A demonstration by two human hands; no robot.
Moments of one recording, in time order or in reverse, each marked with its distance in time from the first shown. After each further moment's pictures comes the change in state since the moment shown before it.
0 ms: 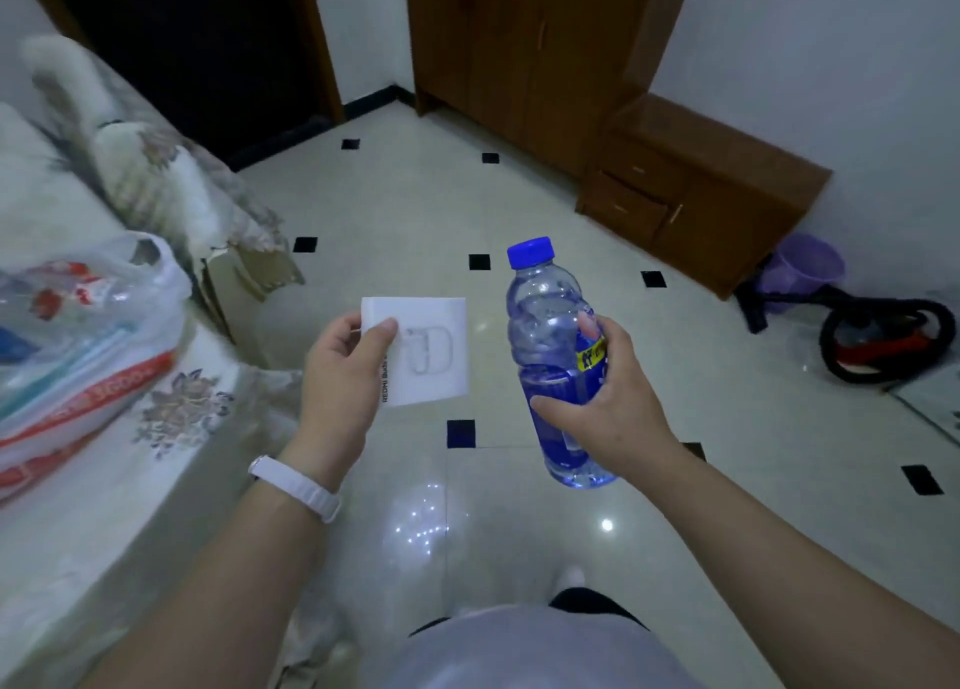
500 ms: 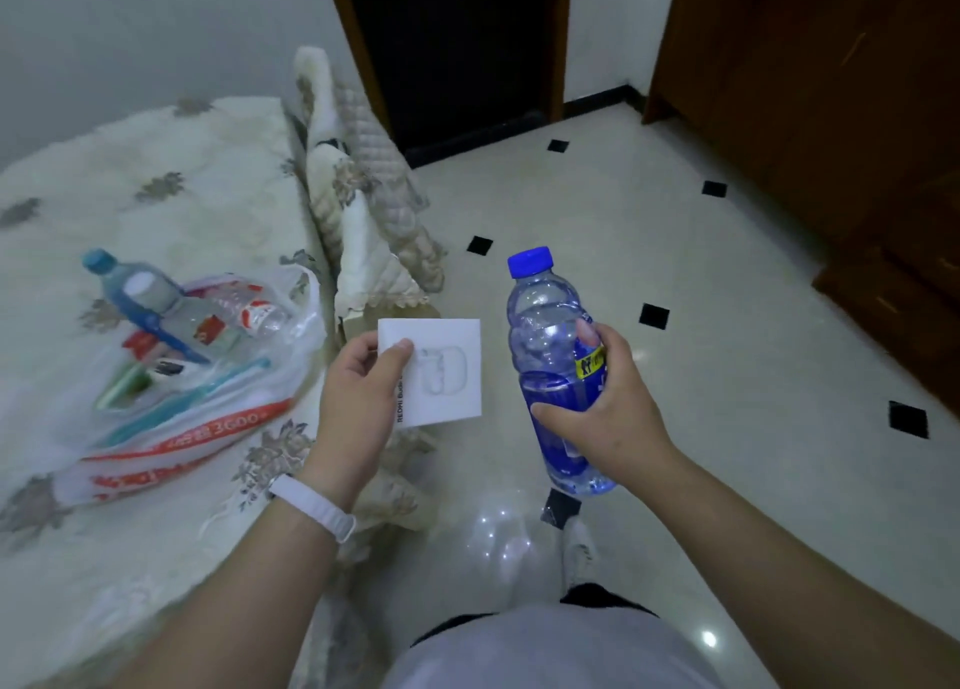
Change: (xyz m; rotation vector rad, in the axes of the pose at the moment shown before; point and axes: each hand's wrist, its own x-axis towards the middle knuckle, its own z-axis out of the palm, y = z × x) left_hand 0.180 0.028 -0.017 0.099 0.468 -0.055; right_hand 0.275 -0.052 0.110 0.109 -0.445 -0.151
